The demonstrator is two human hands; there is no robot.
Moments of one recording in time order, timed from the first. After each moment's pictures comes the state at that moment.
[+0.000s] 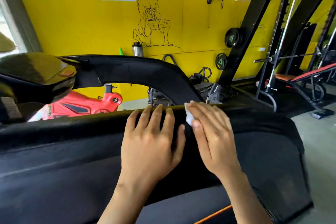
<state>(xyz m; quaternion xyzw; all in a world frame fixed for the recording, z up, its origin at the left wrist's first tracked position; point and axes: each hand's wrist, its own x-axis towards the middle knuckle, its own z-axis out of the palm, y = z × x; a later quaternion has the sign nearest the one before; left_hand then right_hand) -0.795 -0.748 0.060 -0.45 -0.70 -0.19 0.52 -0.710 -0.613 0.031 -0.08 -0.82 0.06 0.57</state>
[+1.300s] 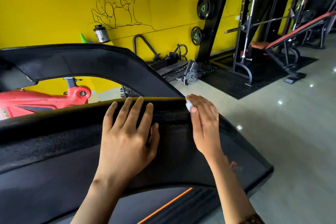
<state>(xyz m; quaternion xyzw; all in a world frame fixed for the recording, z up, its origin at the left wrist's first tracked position) -0.691 -0.538 0.013 -0.53 -0.67 -0.16 0.49 -0.597 -0.364 -0.057 -0.19 -0.76 0.21 0.59</state>
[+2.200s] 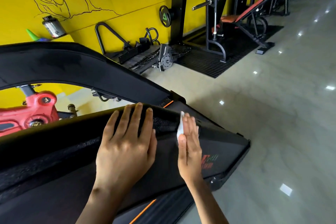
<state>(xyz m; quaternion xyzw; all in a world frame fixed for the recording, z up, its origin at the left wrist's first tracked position) -0.647 -0.421 -0.030 -0.59 -0.64 -0.08 0.49 -0.558 -0.324 -0.166 -0.30 -0.66 0.34 0.60</state>
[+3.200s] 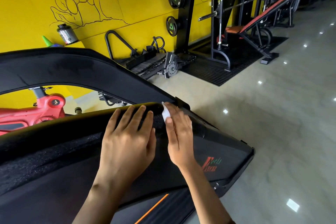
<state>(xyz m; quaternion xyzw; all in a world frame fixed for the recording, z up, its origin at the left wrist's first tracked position) -0.648 -0.445 -0.006 -0.59 -0.67 -0.12 0.43 -0.578 -0.333 -0.096 -0.25 -0.71 0.31 0.58</state>
